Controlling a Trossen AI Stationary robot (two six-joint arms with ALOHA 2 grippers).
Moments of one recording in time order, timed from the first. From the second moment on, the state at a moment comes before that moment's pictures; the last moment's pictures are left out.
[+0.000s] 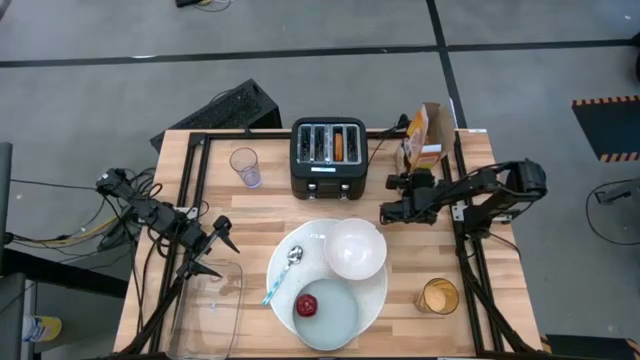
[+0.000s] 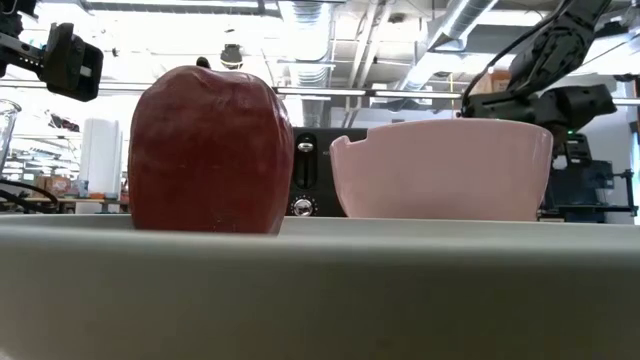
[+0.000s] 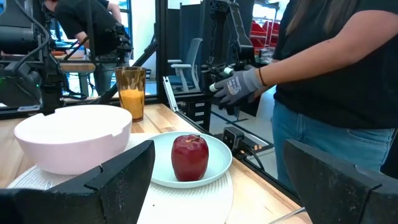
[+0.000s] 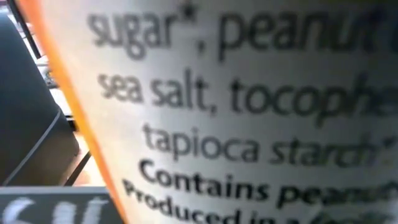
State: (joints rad) left arm -0.57 0.01 0.01 0.02 -0.02 -0.07; right arm -0.08 1.53 0.60 -0.78 1.31 1.74
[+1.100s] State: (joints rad) left arm -0.57 0.01 0.01 0.02 -0.01 -0.07; right arm 0.10 1.19 0.69 -1.25 1.14 1.54
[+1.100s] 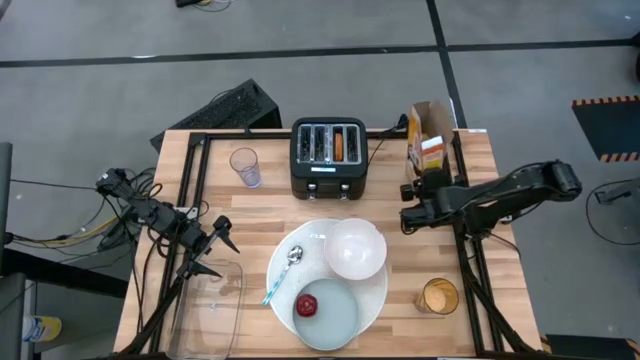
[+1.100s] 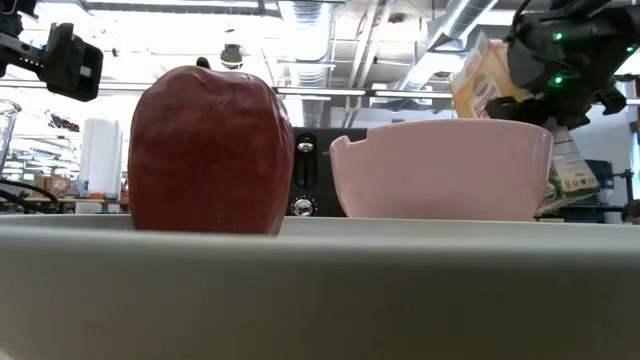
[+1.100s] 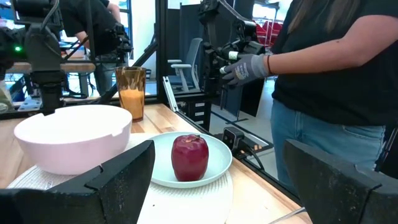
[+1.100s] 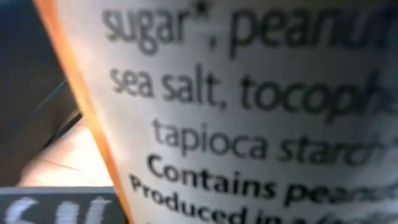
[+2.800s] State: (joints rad) left arm -0.57 0.01 0.01 0.02 -0.02 -0.07; right arm 0.39 1.00 1.08 -1.57 0.78 0.17
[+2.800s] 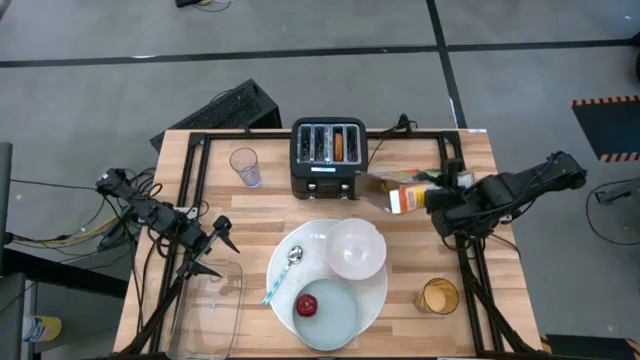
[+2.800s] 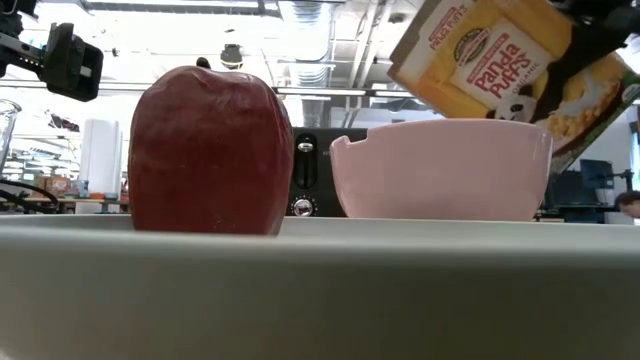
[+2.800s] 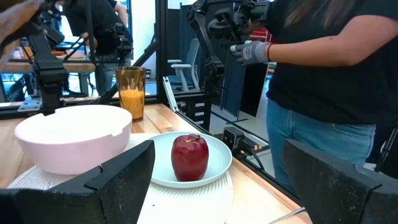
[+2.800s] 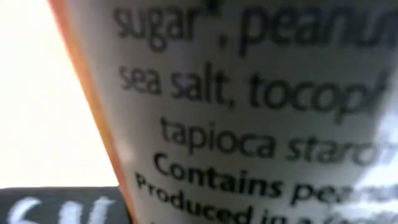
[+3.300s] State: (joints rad) left arm -0.57 0.01 0.01 0.02 -0.01 -0.07; right arm 0.39 1.01 1.15 -1.57 0.78 -0.23
